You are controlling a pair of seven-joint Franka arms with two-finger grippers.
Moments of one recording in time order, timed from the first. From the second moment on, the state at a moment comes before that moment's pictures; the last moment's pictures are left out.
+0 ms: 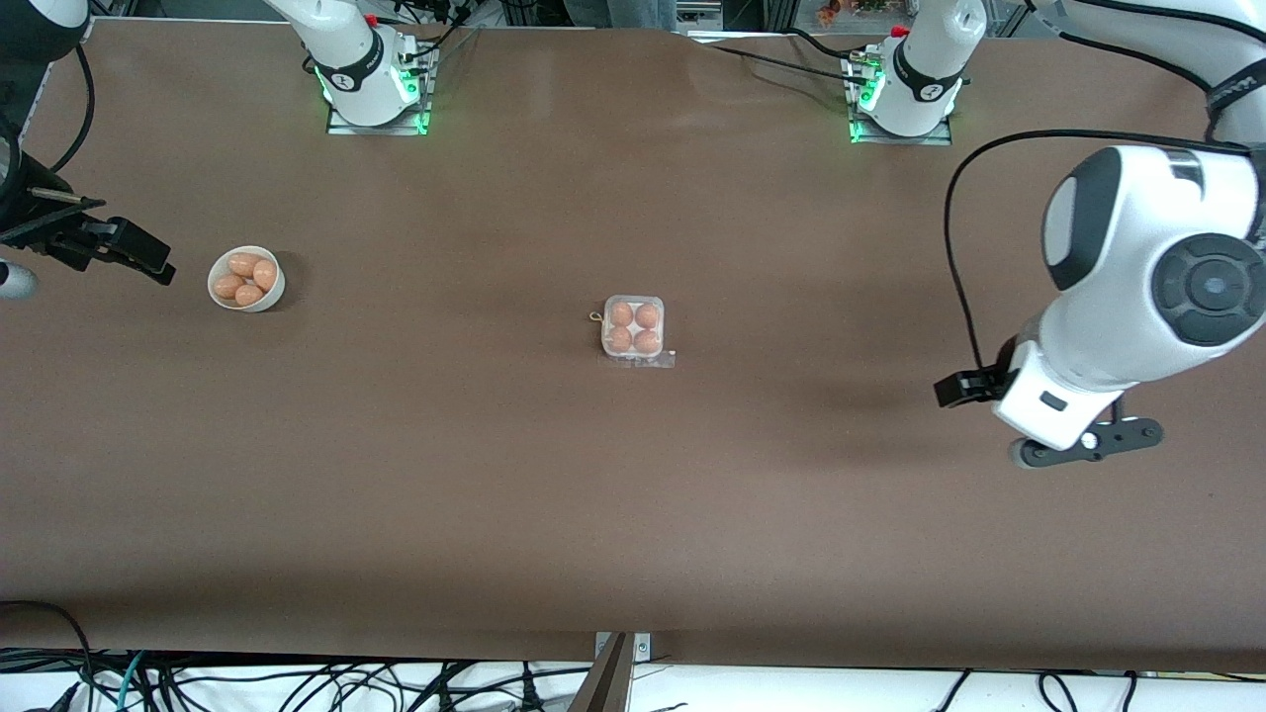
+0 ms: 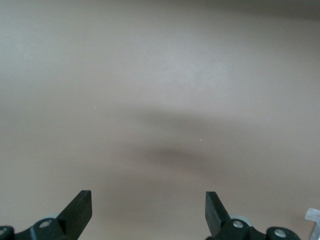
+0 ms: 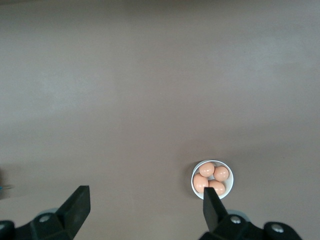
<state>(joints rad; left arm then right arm) -0.30 0.51 0.21 -1.16 -0.01 1.58 -0.31 0.03 0.03 -0.02 -1.62 -0.04 1.69 0.16</state>
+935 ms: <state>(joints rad) -0.08 0.20 0.08 -1.46 -0.01 1.56 -0.07 0.03 0.03 -0.02 -1.62 -0.04 1.69 0.16</state>
